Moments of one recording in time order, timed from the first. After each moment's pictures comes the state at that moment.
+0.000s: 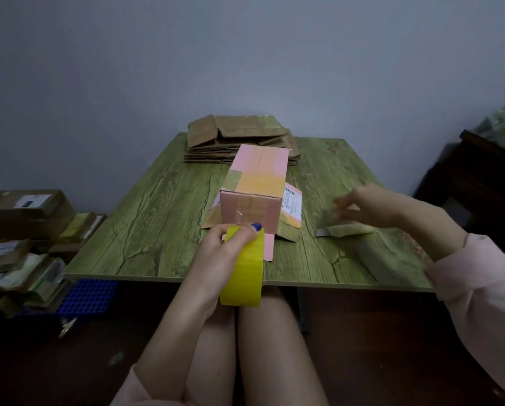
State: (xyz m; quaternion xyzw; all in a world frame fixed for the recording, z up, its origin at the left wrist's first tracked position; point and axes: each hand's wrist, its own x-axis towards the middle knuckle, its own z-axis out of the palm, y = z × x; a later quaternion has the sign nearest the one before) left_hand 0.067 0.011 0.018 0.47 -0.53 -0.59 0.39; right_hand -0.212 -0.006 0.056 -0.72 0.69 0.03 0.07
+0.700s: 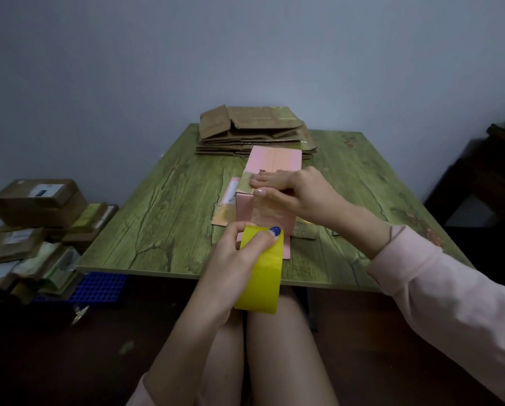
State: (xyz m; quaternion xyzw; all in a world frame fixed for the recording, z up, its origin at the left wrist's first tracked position) left_hand 0.070 0.017 0.017 0.46 -0.54 -0.59 0.40; right_hand -0.106 -0.056 0.031 -0.82 0.47 -0.32 0.05
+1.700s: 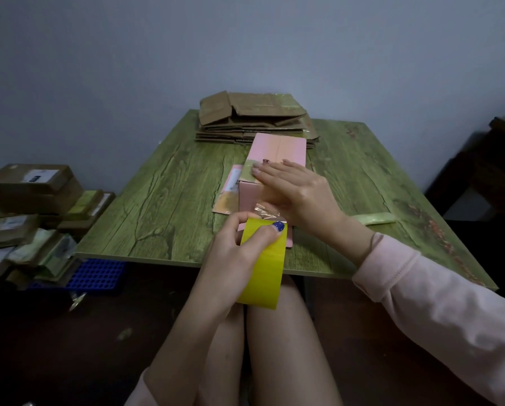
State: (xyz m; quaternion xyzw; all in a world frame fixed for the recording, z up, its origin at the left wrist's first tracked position) left_hand 0.076 0.020 0.011 0.43 -0.56 -0.57 0.42; right_hand -0.104 -0.064 -0.010 -0.82 0.40 -0.33 -0.25
